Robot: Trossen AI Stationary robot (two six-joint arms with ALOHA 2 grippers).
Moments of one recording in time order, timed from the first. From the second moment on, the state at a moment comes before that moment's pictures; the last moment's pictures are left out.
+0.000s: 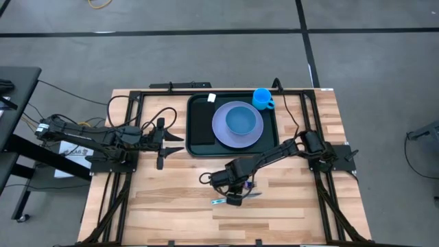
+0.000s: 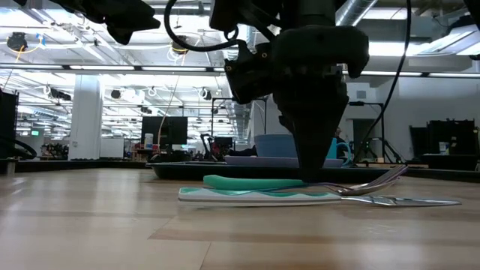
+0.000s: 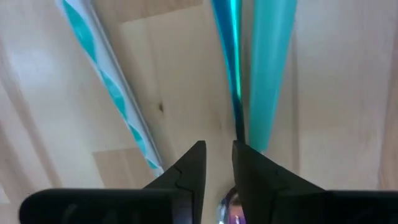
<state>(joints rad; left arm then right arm) -0.16 0.71 0.56 -0.08 -0.24 -0.04 0.29 2.16 1.63 -0.96 -0.12 0.41</state>
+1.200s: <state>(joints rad) -0.16 0.71 0.56 -0.08 -0.24 -0.05 0.27 2.16 1.55 -0.87 -0.11 0.39</state>
